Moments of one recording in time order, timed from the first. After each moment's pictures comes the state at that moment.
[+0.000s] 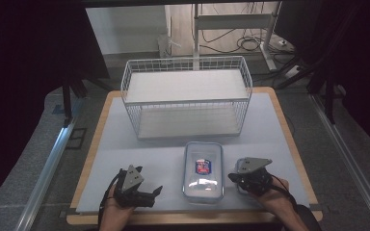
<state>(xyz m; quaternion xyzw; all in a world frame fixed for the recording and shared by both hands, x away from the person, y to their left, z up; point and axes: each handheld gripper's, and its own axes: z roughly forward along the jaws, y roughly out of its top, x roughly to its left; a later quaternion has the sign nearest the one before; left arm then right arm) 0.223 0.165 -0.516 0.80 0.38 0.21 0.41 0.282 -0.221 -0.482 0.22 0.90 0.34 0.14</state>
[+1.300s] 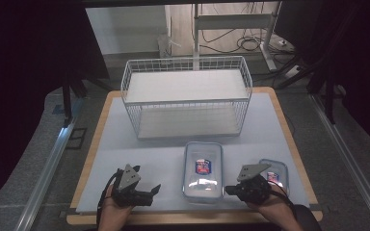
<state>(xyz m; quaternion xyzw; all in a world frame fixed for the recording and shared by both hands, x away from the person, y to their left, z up) 0.223 0.172 -0.513 0.79 0.39 0.21 0.42 0.264 -0.215 -0.490 0.22 0.91 0.35 0.04</state>
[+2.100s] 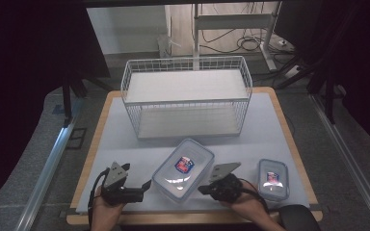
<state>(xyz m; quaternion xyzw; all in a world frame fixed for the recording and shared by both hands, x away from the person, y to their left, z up) 0.219 0.200 -0.502 0.76 0.43 0.22 0.44 0.270 -0.153 -0.494 0.17 0.91 0.38 0.03</state>
